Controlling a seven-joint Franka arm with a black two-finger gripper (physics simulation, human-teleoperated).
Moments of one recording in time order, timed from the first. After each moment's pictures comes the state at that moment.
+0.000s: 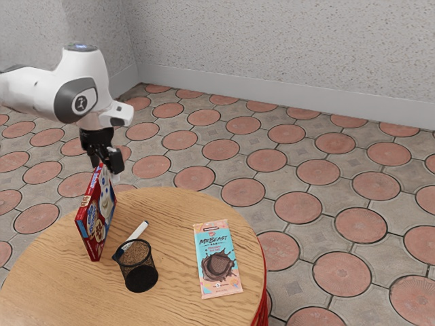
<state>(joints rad) 0.16 0.03 -0.01 -2.02 0.12 2.02 0.35</state>
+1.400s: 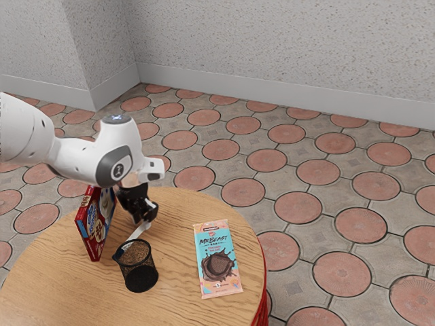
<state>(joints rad) 0.10 0.32 0.00 -2.11 0.05 2.42 0.15</state>
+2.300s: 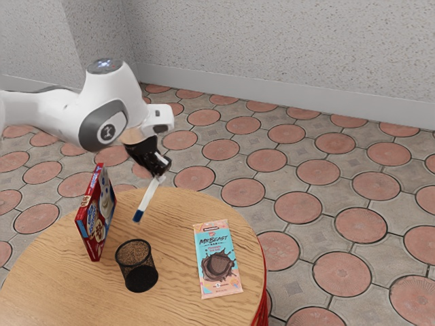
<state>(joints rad) -0.06 -0.07 -0.01 -2.19 0.08 2.36 0.03</state>
